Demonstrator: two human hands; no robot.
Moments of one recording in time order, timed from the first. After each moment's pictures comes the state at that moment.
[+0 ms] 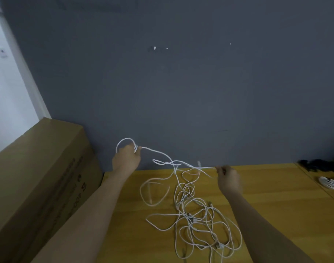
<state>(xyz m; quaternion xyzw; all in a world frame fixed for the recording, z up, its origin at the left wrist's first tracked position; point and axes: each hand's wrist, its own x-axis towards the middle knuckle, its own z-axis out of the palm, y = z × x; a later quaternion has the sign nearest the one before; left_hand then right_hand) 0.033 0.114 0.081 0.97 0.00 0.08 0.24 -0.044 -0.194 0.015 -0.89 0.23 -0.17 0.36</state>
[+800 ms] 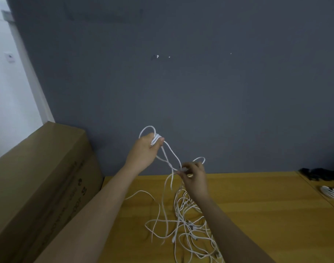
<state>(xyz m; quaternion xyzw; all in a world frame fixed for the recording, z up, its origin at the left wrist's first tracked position) 0.012 0.080 0.130 0.88 -0.16 0.13 0.43 -0.033 -0.098 0.035 -0.85 0.02 -0.22 0.48</state>
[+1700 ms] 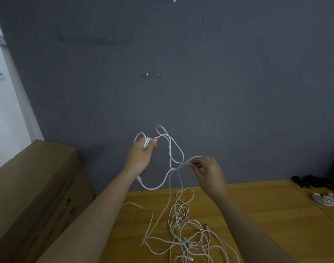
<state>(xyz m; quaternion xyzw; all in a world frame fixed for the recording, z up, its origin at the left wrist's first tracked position) 0.033 0.061 0.153 0.84 -0.13 0.16 0.51 -0.033 -0.154 0.105 -0.90 -0.04 -0.31 0.29</state>
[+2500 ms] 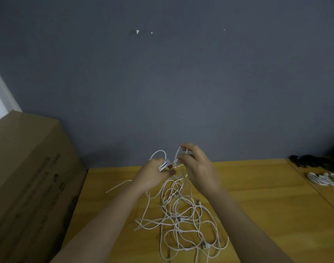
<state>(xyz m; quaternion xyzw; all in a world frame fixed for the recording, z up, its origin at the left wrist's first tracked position) 0.014 0.013 0.043 0.88 -0.18 -0.07 0.44 -0.038 -0.153 0.070 -0.90 -0.19 -0.36 0.16</state>
